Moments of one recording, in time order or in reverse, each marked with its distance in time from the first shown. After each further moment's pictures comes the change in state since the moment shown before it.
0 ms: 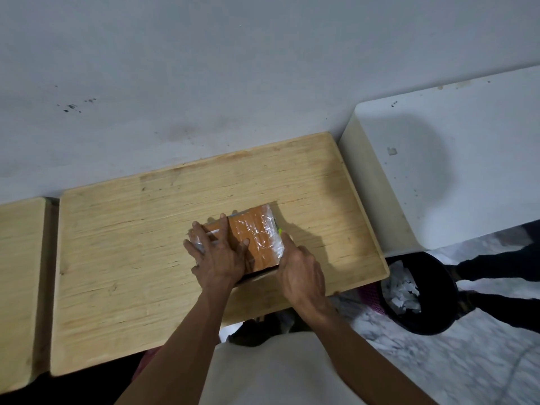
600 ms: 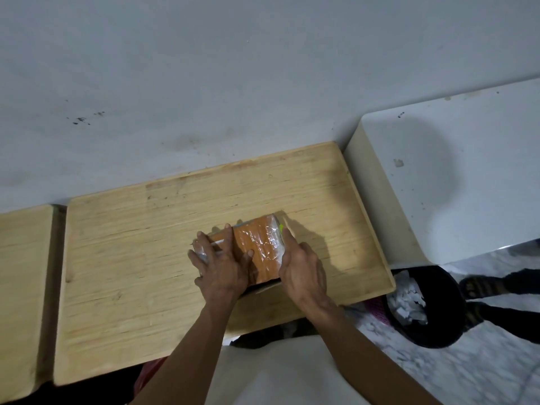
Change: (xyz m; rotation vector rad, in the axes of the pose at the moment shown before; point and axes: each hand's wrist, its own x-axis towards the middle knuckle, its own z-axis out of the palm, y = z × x) left_hand 0.001 -0.001 0.000 0.022 0.003 0.001; right_hand 0.027 -0.003 0.001 0.001 0.052 -0.065
